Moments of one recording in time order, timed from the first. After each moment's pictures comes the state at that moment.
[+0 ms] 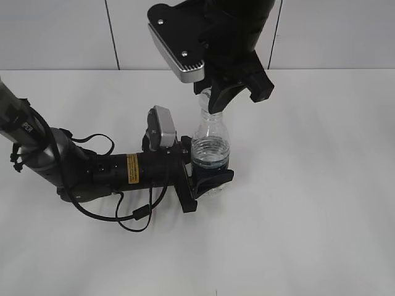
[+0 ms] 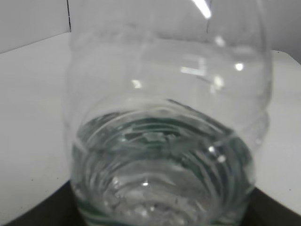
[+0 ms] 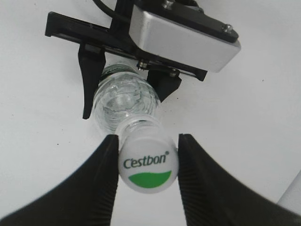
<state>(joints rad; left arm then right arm) -0.43 2.39 -1.06 1.01 -1.24 -0.32 0.67 1.96 -1.80 0.12 1.22 -1.60</state>
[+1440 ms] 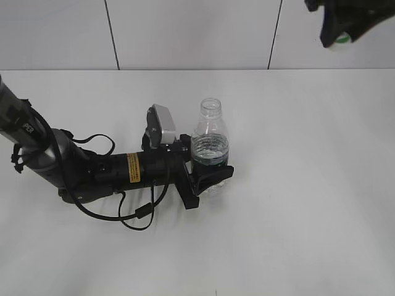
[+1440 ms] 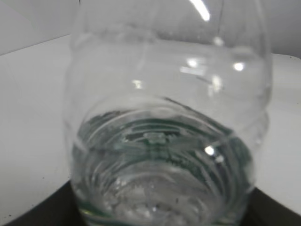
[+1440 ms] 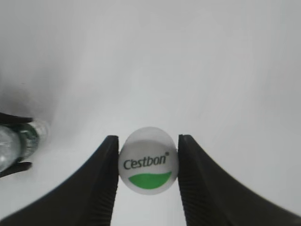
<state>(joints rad) -0.43 2.39 -1.06 0.96 -1.23 -0.32 0.31 1.82 -1.76 -0.04 1.20 -0.02</state>
